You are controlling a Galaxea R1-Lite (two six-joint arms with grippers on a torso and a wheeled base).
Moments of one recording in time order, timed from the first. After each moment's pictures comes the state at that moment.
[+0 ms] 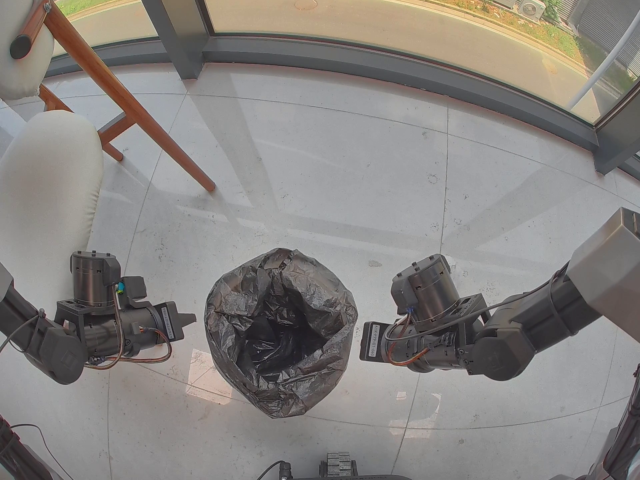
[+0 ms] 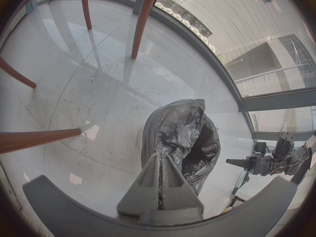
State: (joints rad) left arm -0.13 1.78 -0.51 -0.69 -0.29 -0.39; right arm 0.74 2.08 -0.98 -0.31 -0.08 0.70
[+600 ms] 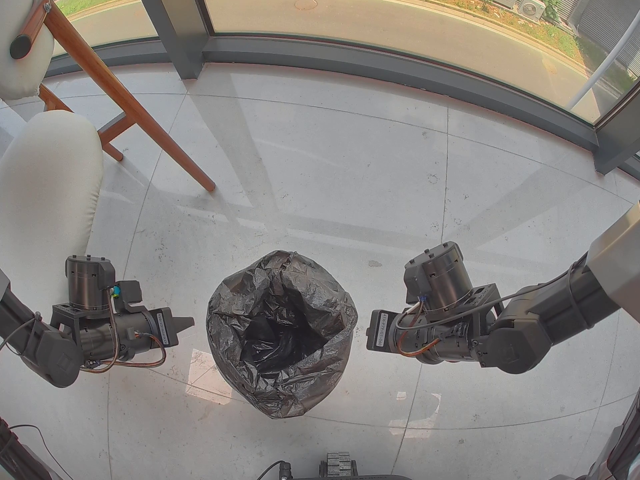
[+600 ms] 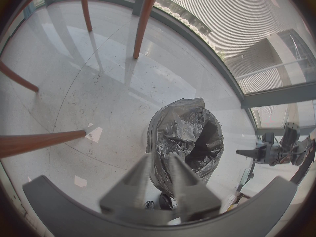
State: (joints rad) left arm -0.12 1.75 -0.47 -0.69 -0.29 -0.31; right arm 0.72 2.02 -0.97 -0.30 -0.08 0.70
